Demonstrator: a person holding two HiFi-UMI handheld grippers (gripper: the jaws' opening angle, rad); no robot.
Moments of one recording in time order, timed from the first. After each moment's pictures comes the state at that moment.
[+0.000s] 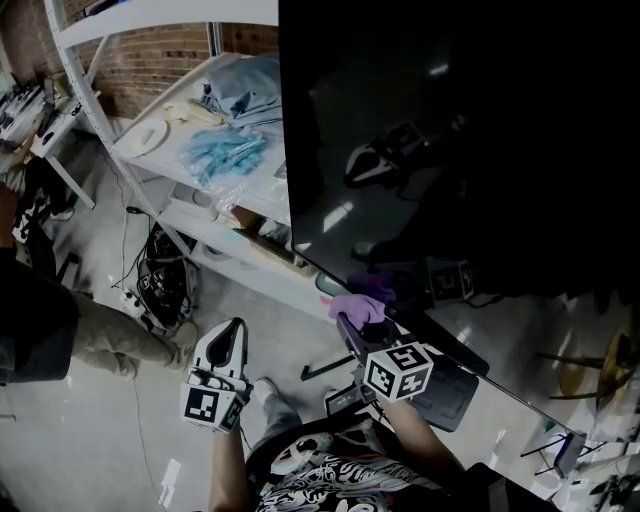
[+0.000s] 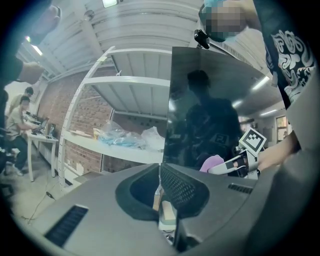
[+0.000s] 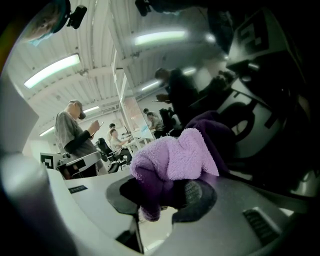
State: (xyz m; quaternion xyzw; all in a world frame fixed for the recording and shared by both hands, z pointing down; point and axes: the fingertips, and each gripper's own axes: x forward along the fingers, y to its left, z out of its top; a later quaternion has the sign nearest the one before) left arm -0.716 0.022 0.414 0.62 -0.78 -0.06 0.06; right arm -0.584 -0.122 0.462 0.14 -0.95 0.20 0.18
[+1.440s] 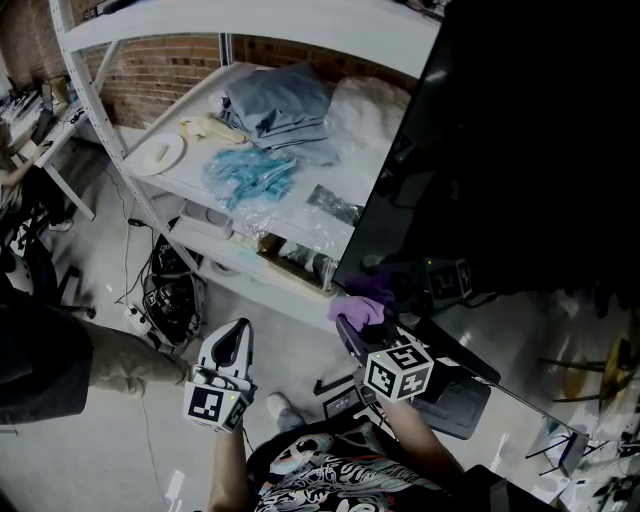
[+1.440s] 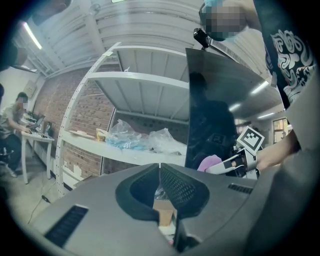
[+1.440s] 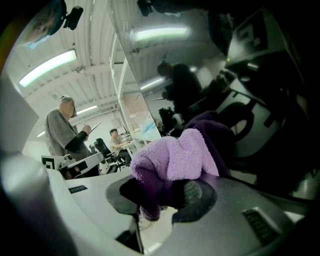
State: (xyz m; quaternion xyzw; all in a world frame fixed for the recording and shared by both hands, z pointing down) left arm -0.816 0.018 0.415 0.63 -0.77 -0.08 0.06; right arm -0.688 -0.117 0.458 0.15 -0.95 0.20 0.18
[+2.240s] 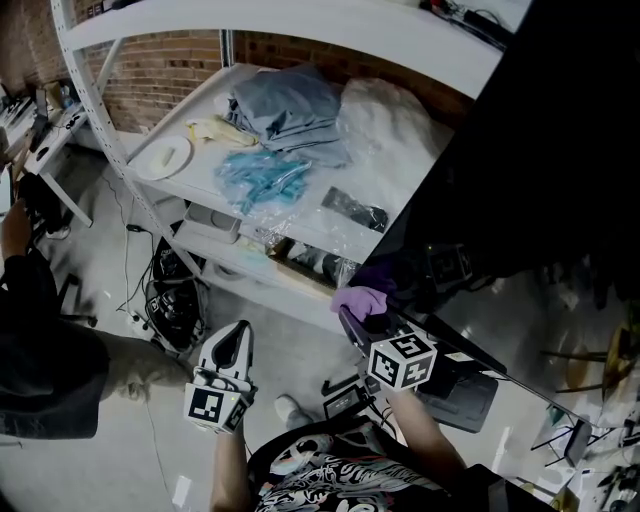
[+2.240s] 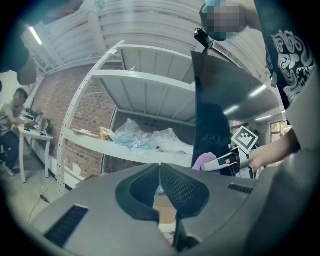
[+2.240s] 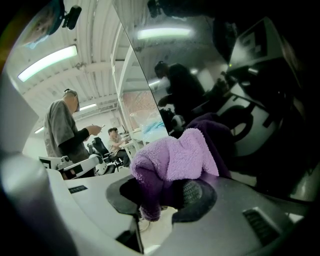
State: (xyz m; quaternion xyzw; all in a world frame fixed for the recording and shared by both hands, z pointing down) left arm -0.853 0.040 0.420 0.64 -0.76 -0.08 0.06; right arm -0.729 -0.110 0.454 0.15 -0.95 0.19 0.18
